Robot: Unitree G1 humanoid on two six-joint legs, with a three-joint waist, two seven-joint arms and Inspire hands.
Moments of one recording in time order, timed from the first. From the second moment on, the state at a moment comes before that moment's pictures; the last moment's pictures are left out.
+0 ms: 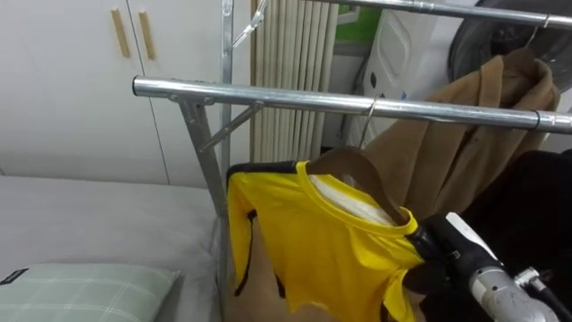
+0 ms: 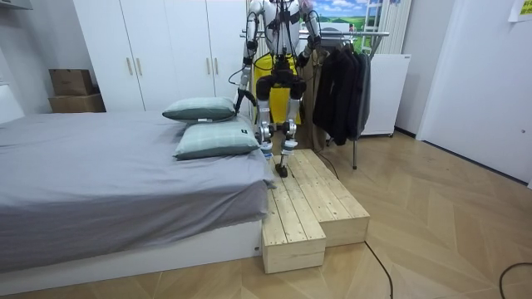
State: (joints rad) left arm 0.12 0.23 0.06 1.10 0.08 0.02 0.12; right arm -0.18 -0.42 0.06 0.42 -0.27 0.07 0.16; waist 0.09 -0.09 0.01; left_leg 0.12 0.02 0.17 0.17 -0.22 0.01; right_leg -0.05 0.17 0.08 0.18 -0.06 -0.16
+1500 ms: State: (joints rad) left arm 0.12 0.23 0.07 1.10 0.09 0.00 0.10; right arm -0.19 -0.39 0.05 0.42 -0.35 0.02 0.05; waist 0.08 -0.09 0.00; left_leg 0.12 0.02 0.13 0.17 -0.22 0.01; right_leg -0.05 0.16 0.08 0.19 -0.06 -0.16
